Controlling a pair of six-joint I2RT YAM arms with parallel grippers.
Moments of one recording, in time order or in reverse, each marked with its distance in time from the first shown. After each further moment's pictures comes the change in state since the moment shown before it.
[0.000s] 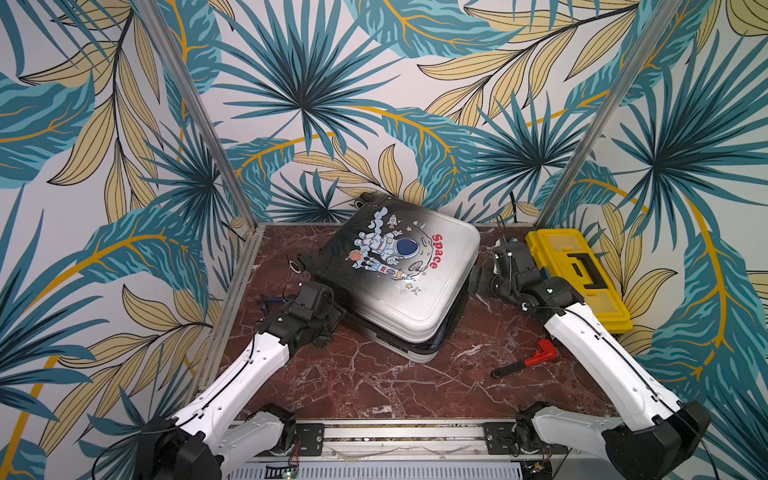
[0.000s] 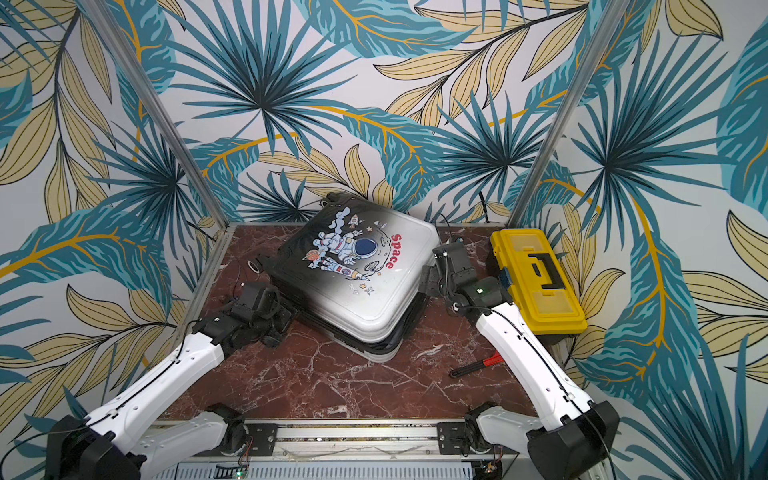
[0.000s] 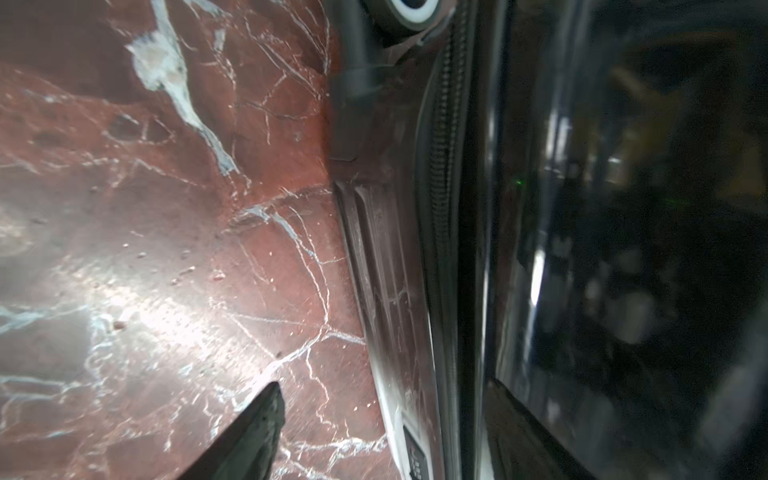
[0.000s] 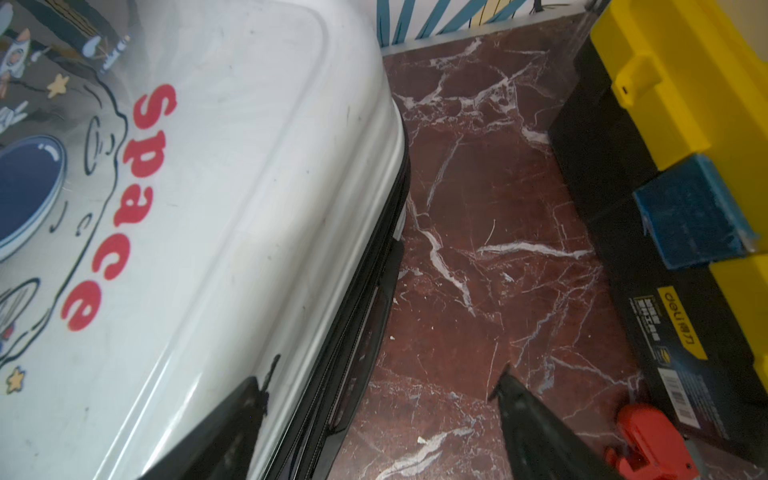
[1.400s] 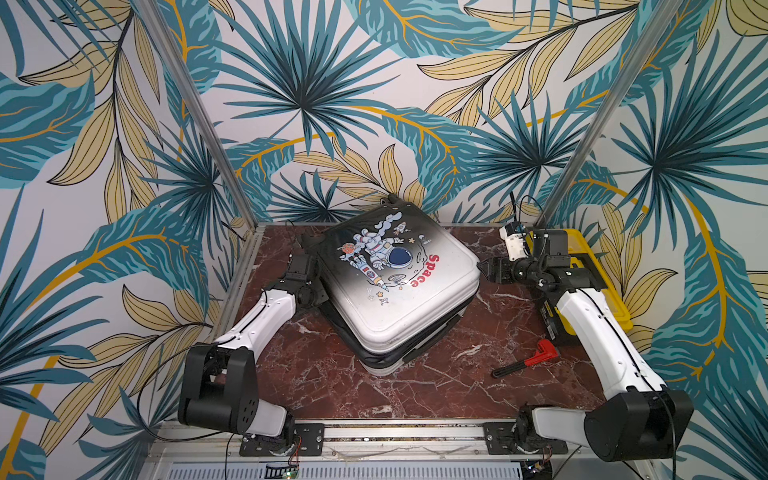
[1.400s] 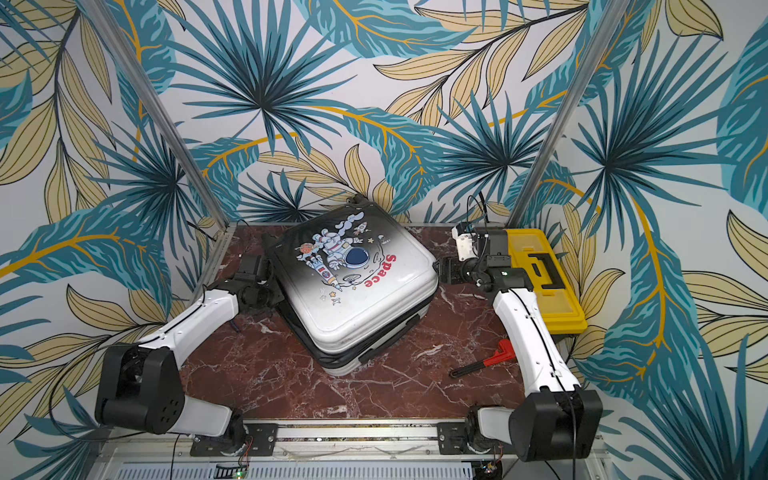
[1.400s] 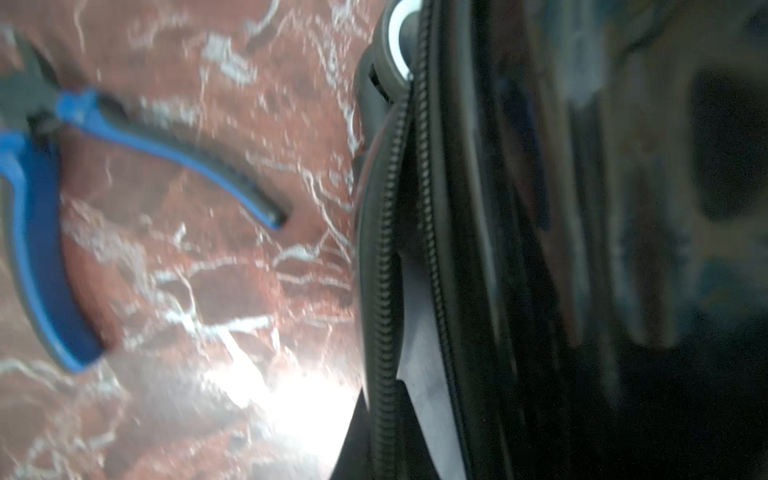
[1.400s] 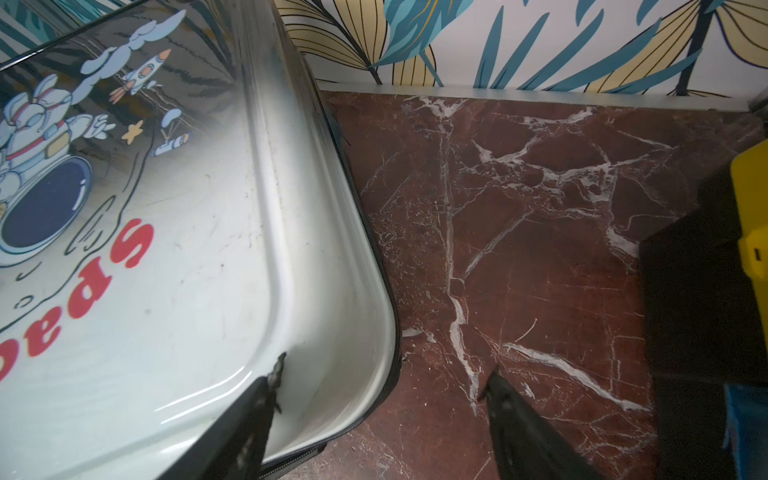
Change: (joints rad) left arm 0.277 0.360 0.197 0.089 -0.068 0.790; right arm -0.368 0.083 -0.031 0.170 -0.592 -0.475
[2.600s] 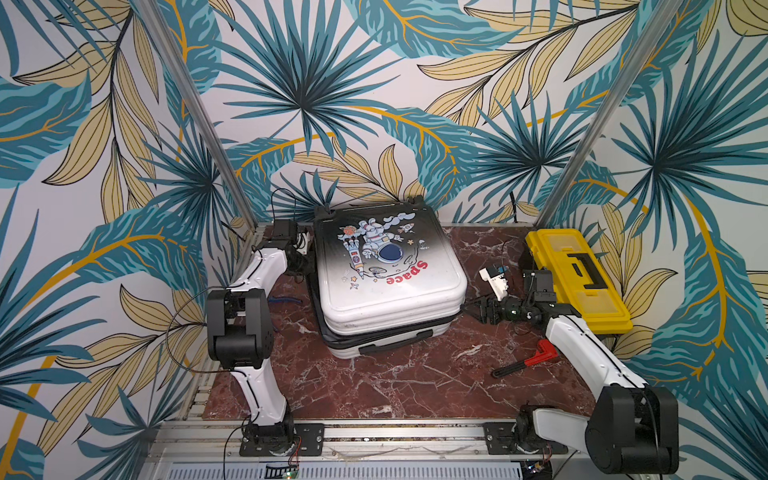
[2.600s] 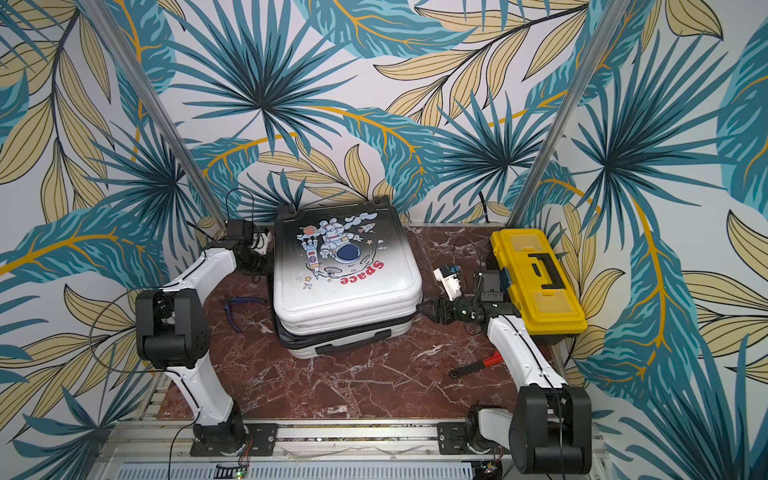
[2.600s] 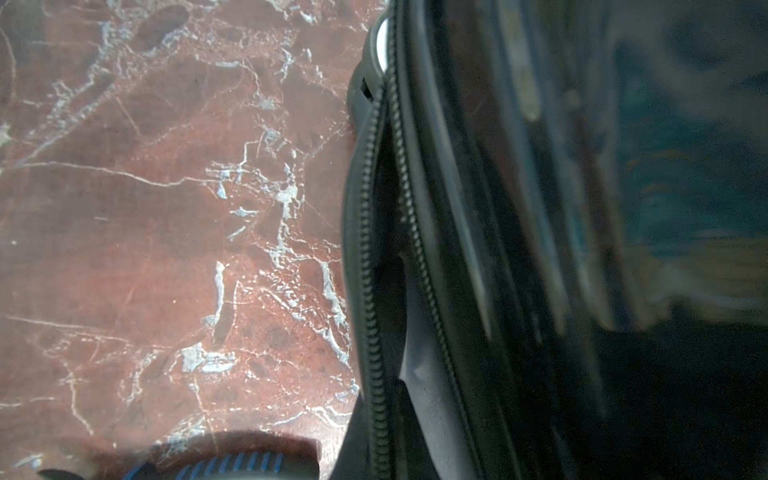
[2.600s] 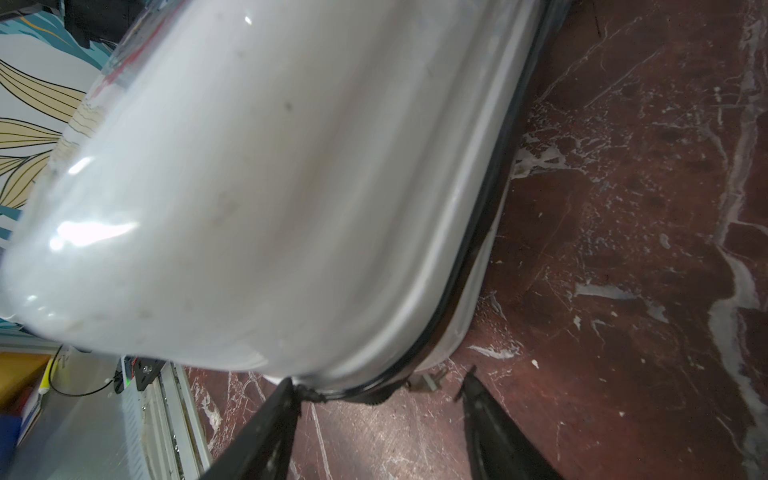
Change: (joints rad) left arm 0.164 0.402 0.475 -0.073 0.246 0.582; right arm -0.037 -0.063 -0.424 0.202 -0.487 -0.134
